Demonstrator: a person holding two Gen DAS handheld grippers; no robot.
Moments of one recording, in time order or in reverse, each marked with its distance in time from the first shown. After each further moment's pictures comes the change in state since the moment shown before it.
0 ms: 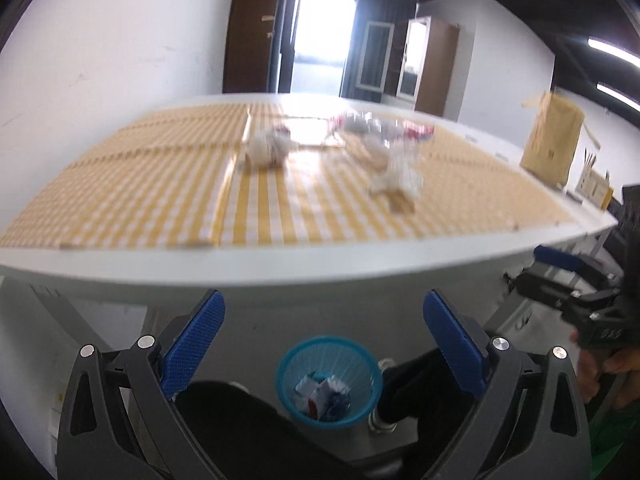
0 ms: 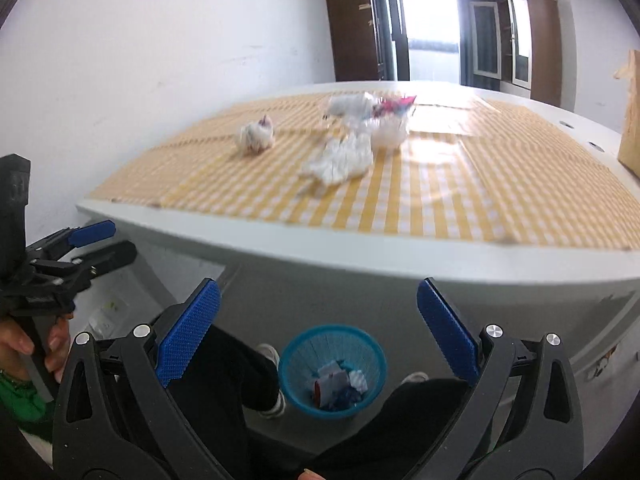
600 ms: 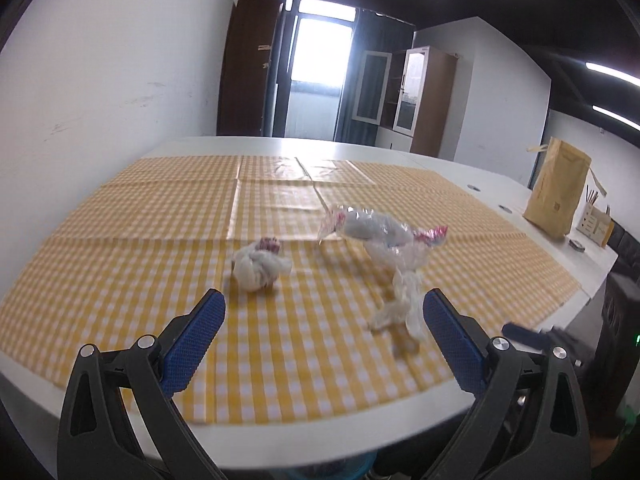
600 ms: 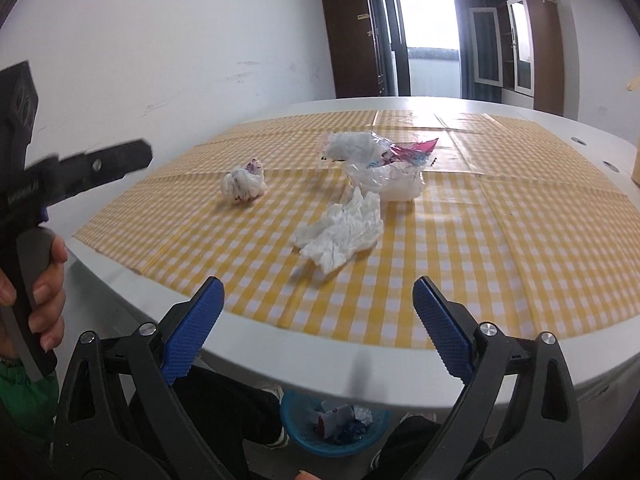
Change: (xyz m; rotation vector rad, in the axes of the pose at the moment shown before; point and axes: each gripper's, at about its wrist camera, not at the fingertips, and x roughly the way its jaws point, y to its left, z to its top) left arm 0.043 0.000 0.121 -0.010 -0.093 -0.029; right arm 0.046 -0.005 0.068 0.014 -0.037 0.007
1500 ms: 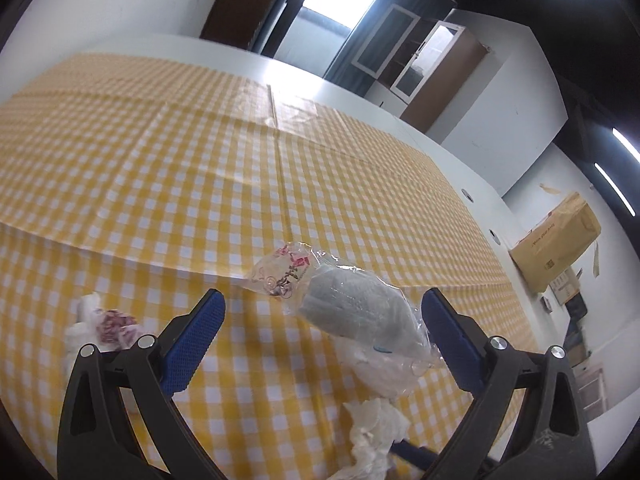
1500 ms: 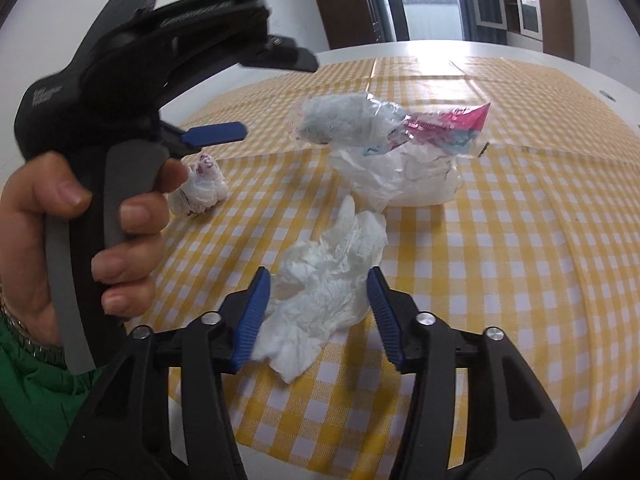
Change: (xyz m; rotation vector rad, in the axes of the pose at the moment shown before) left arm 0.205 -0.002 0.068 -0.292 0.278 -0.207; right arm 0.109 -0.030 0.043 0.103 0.193 0.047
